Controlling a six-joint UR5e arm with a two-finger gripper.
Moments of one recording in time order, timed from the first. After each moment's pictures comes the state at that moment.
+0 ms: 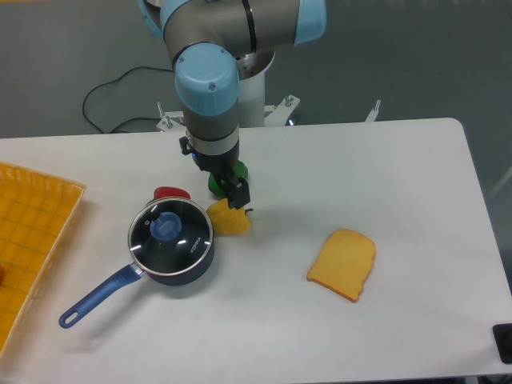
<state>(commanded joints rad) 2.31 -1.73 -1.61 -1.40 1.48 1.09</state>
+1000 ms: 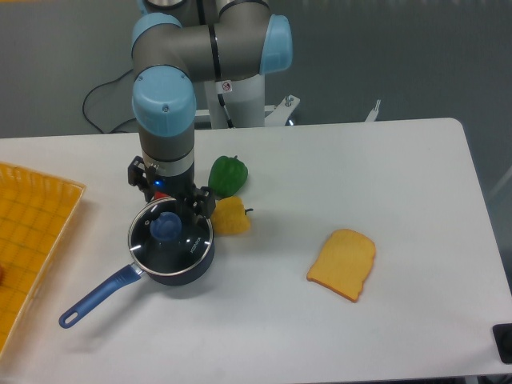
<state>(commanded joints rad) 2.20 -1.81 -1.59 -1.28 1.44 0.53</state>
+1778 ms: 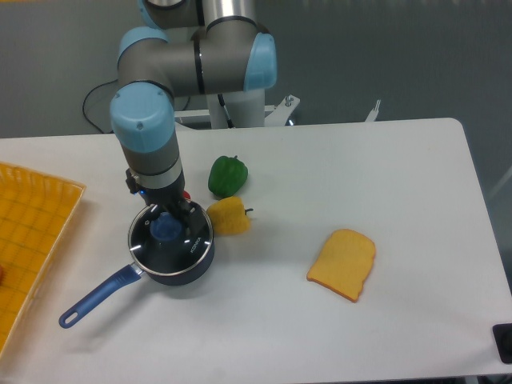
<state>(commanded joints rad) 2.14 -1.88 -1.56 -1.27 1.53 0.79</state>
